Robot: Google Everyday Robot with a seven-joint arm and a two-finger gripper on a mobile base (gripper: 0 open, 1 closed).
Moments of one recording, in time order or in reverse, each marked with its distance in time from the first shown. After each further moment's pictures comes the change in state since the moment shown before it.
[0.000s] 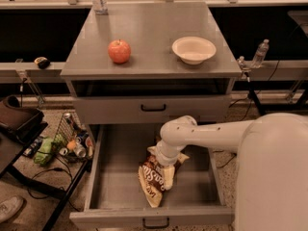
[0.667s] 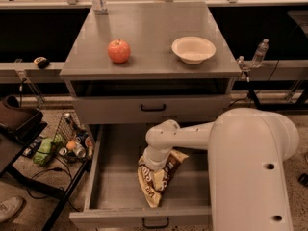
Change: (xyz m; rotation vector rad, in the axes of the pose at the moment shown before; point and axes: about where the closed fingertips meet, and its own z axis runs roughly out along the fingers) arm -0.024 -0.008 0.056 -0.080 -0.003 -0.149
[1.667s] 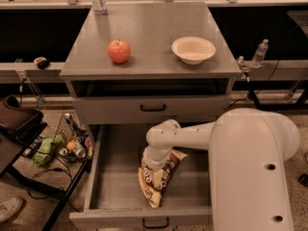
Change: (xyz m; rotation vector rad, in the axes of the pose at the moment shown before) arm 0.000 0.000 0.000 0.000 0.000 0.000
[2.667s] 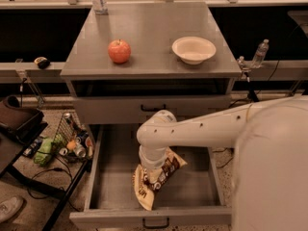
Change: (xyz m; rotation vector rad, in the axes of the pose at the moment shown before) arm -0.045 0.023 -0.093 0.012 0.128 0.051
